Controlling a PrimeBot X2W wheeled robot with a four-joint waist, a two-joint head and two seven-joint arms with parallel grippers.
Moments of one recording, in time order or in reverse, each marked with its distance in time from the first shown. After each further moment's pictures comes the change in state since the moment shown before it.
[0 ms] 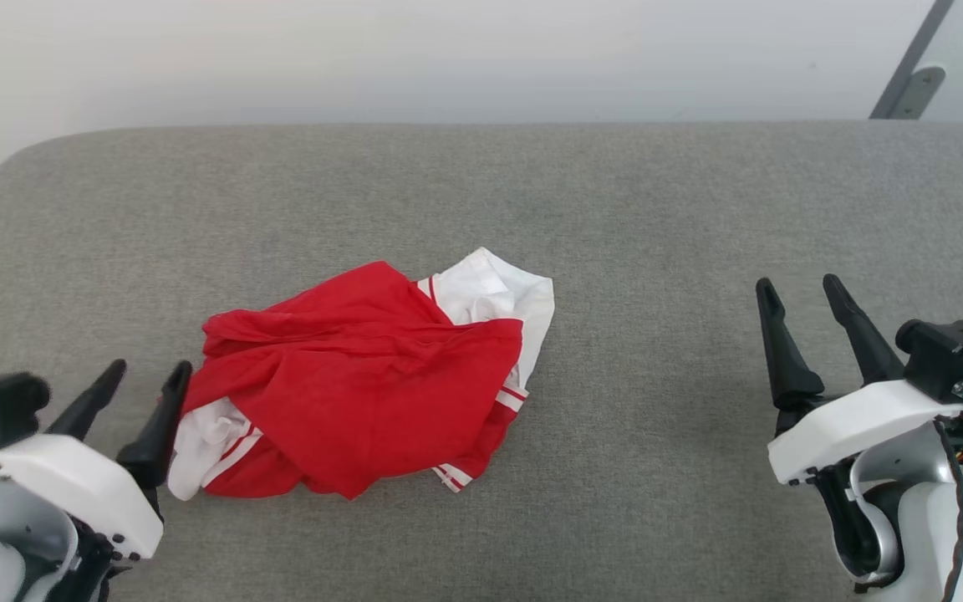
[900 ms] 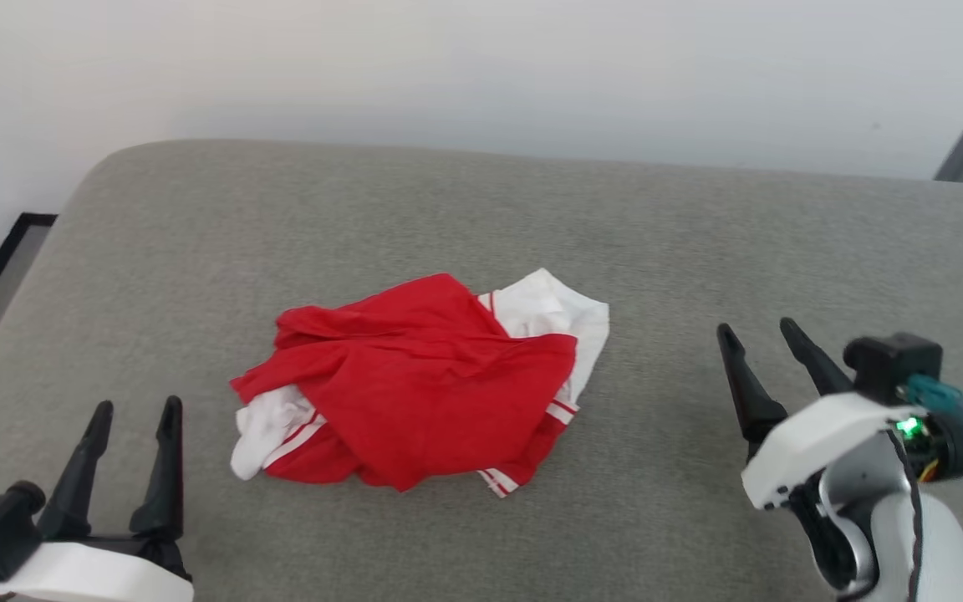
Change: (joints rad) left arm 0.256 -0.291 0.256 -0.023 0.290 -0.077 -0.283; right arm 0.017 -0.001 0.042 0.058 -0.005 0.000 0.100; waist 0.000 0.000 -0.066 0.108
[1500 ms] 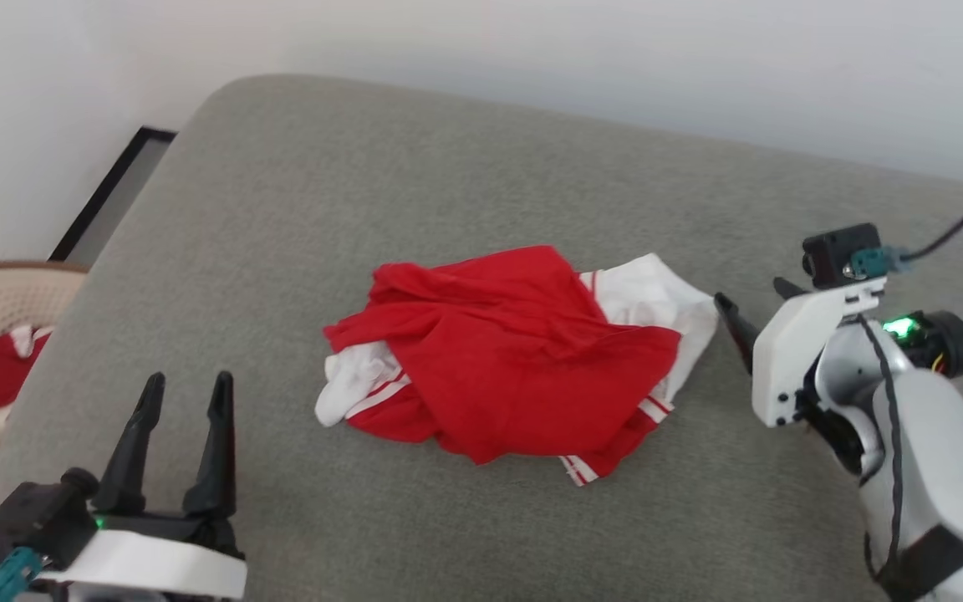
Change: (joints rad) left arm -0.041 -0.234 0.108 0.048 0.207 -0.174 0.000; right arm -0.313 -0.152 0.146 0.307 0.014 0.000 0.249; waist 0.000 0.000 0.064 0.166
